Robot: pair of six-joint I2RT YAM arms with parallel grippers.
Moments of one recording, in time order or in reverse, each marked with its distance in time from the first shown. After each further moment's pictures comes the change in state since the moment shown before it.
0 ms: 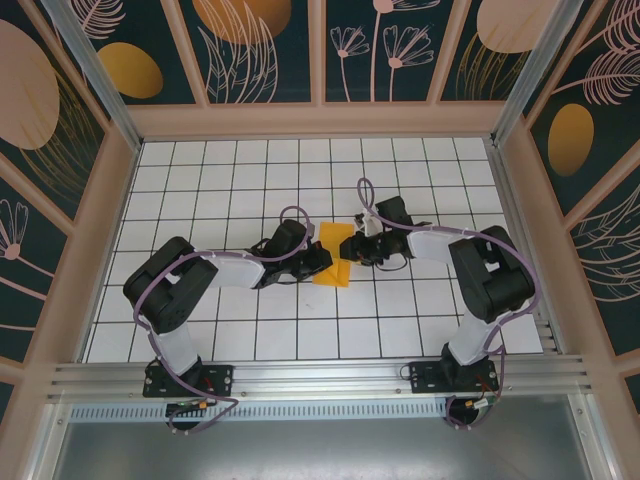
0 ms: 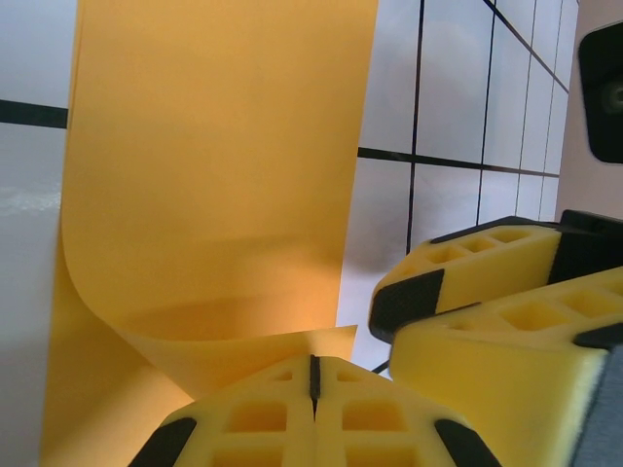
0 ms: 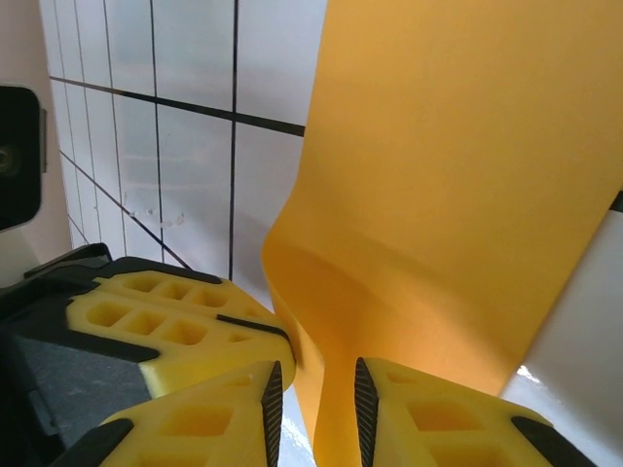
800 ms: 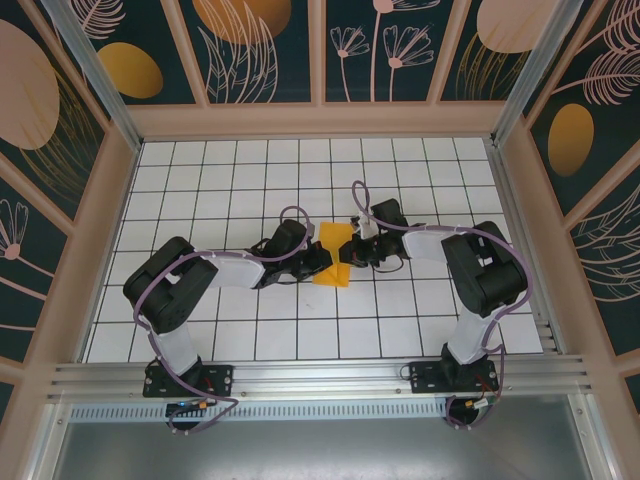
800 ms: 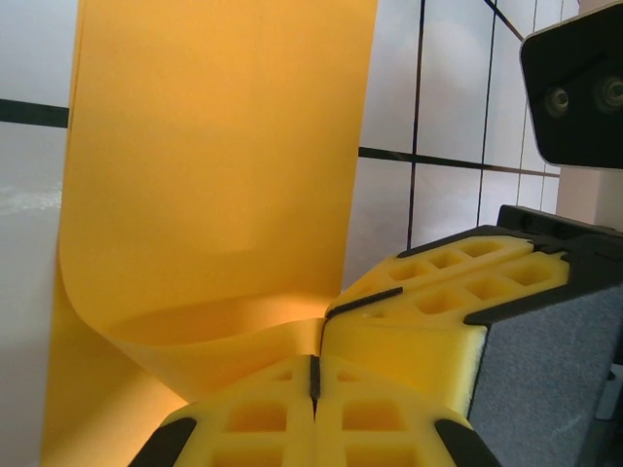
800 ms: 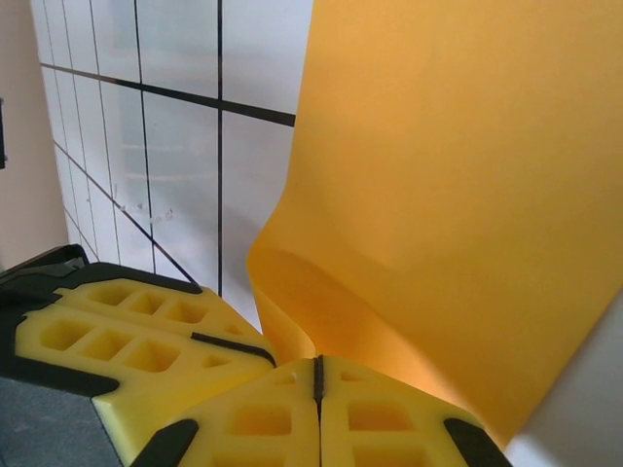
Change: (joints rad) left arm 0.000 -0.001 0.000 -0.001 0.000 0.000; right arm 0.020 0.045 0.005 0.034 -0.003 0.012
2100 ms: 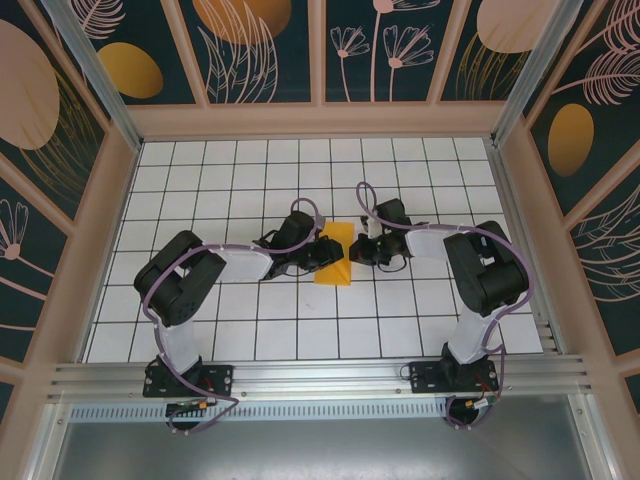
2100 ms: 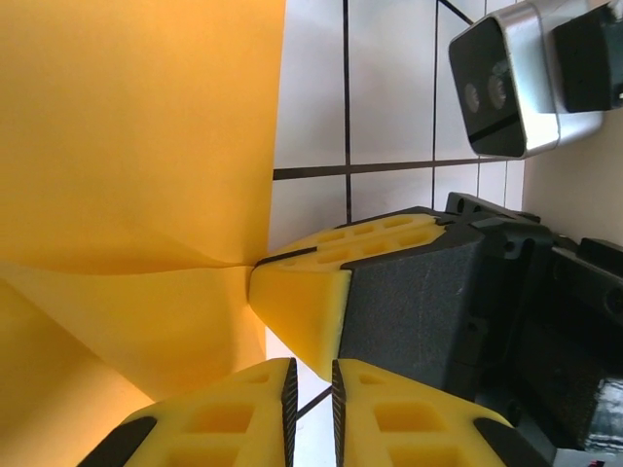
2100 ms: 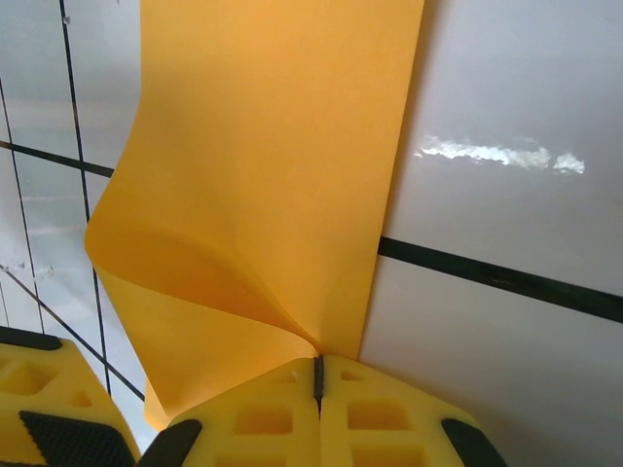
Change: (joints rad) left arm 0.000 0.072 0.111 -0.010 0.070 0.030; right arm -0.031 -0.001 0.003 -0.058 0.193 -0.042
